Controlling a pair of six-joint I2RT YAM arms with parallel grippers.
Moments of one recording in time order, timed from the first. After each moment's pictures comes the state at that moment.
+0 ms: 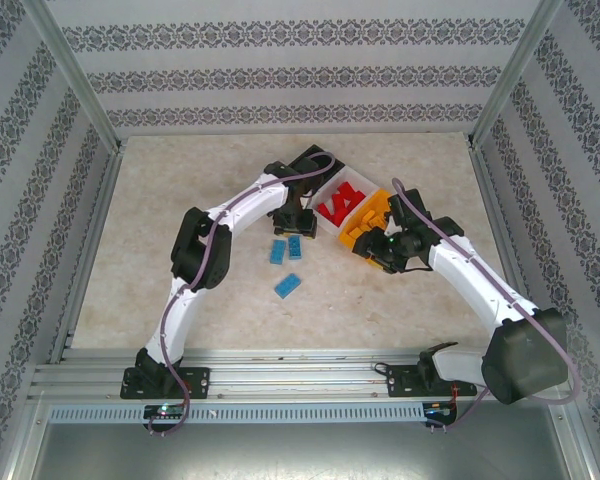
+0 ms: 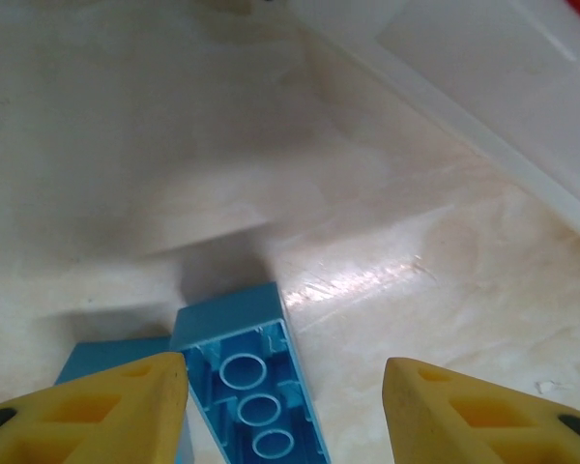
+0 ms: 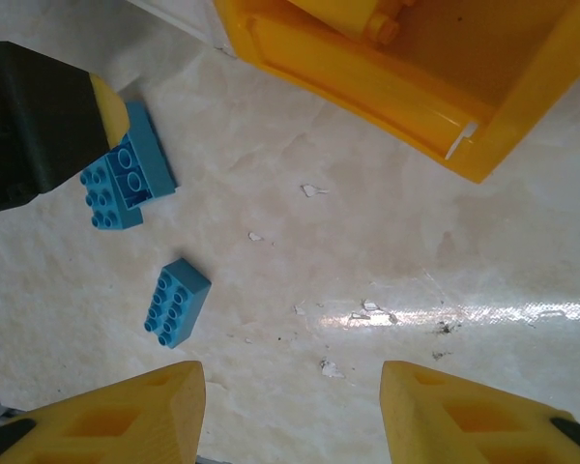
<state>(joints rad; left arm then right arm) -0.58 2.34 2.07 -1.18 0.11 -0.46 0.30 1.27 0.95 -0.81 -0.36 0.76</state>
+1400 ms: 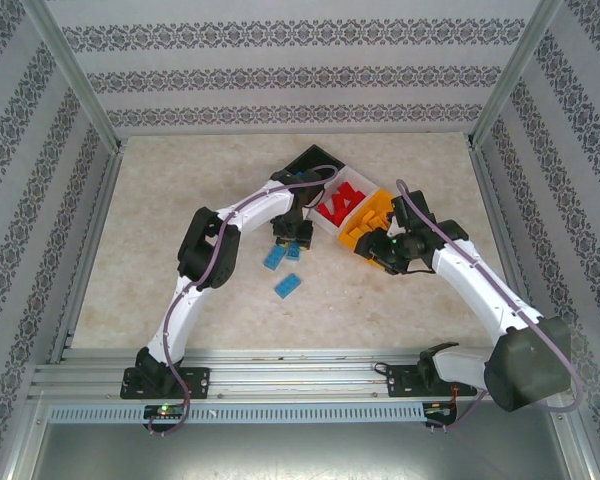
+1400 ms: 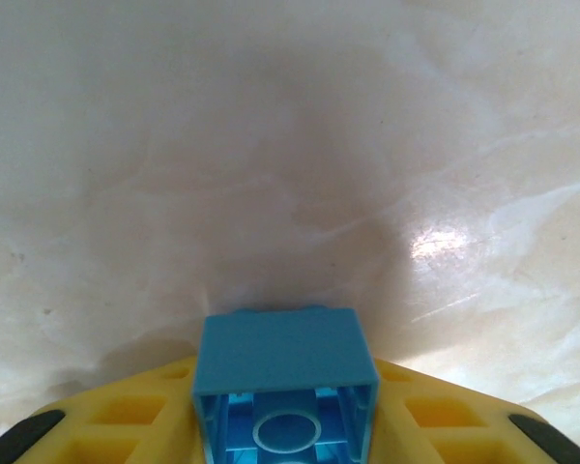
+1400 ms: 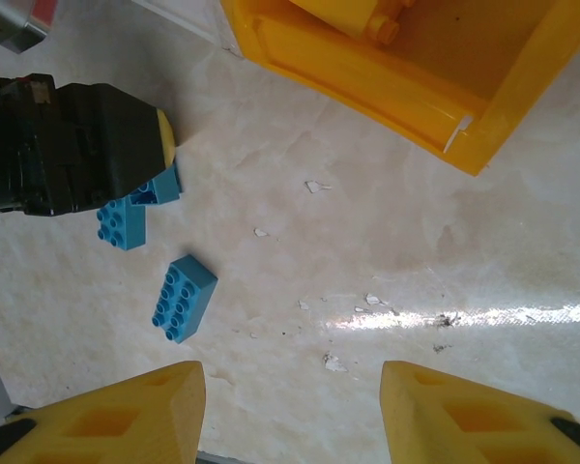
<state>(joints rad) -0.60 2.39 2.04 -1.20 0.10 -0.46 0.29 1.23 0.94 -0.82 -0.37 0.76</state>
